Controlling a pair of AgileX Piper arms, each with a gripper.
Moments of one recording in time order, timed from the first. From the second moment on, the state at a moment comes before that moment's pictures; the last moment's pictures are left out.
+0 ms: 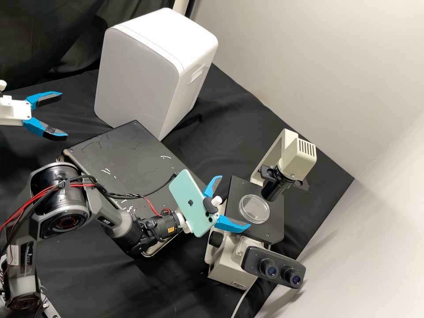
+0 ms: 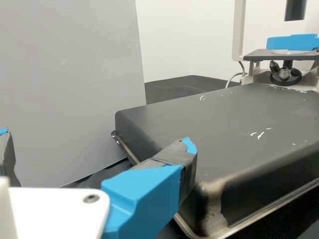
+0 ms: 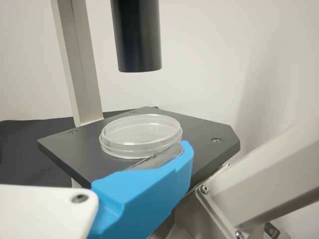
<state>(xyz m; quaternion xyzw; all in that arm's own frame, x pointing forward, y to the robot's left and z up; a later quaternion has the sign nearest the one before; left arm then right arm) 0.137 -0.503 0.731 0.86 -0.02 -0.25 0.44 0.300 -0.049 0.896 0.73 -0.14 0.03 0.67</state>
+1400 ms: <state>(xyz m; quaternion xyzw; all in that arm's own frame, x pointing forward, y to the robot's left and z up) 0.138 -0.503 0.731 0.86 -0.02 -0.25 0.44 0.336 -0.062 0.868 0.71 -0.17 0.02 0.68</state>
